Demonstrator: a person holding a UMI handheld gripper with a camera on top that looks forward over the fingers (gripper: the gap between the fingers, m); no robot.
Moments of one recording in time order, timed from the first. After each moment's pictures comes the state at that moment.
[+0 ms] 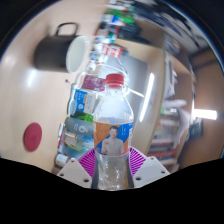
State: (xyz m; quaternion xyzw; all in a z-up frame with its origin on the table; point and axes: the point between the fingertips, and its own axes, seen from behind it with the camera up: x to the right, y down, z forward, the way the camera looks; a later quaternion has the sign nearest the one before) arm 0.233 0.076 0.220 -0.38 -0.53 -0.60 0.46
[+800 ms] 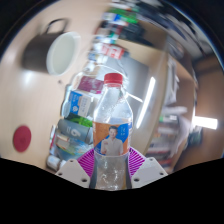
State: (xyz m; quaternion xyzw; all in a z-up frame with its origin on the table) arm 0.205 0.105 0.244 -0.36 -0.55 -0.60 0.45
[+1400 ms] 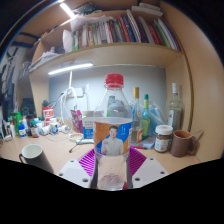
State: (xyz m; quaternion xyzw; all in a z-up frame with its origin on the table) arm 0.277 0.126 0.093 -0.75 -0.06 0.06 0.66
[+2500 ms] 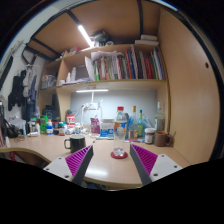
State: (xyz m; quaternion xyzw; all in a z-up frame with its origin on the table) arm 0.287 -0.167 0.129 -0.70 -0.08 0.07 0.71
